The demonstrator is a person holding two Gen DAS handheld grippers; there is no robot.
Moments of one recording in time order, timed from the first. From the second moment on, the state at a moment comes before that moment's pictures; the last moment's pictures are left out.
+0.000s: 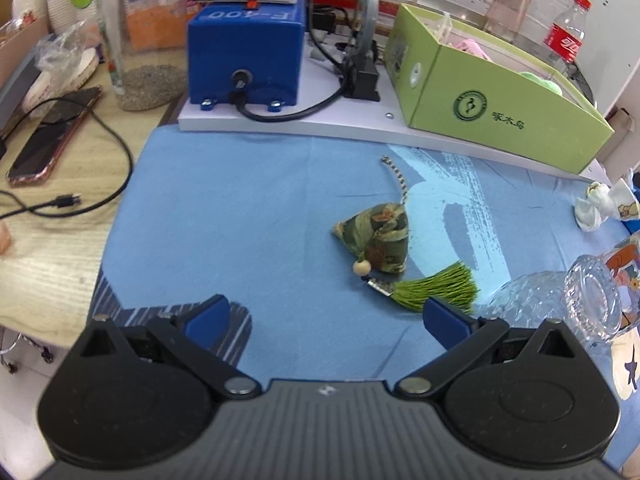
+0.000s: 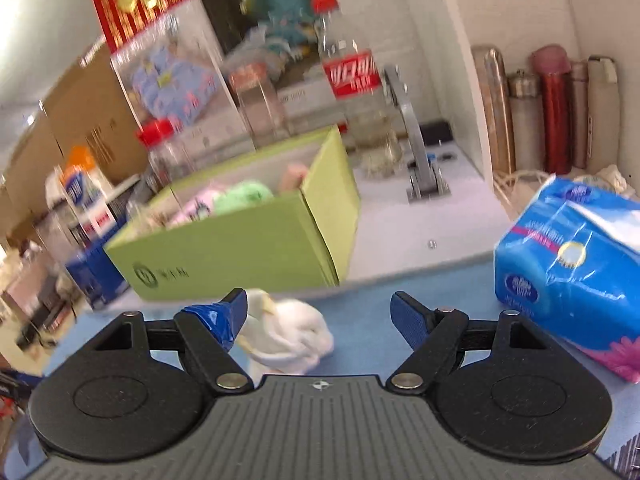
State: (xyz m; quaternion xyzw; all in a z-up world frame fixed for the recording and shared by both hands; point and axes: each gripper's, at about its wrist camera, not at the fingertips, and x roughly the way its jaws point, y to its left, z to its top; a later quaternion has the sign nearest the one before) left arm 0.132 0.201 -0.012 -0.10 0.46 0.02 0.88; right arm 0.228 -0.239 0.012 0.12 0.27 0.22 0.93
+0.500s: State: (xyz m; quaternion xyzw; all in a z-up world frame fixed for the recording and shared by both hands) left arm 0.181 0.175 -0.031 -0.04 0.43 0.05 0.90; right arm 0.233 -0.209 -0.010 -0.02 0.34 0.23 0.91
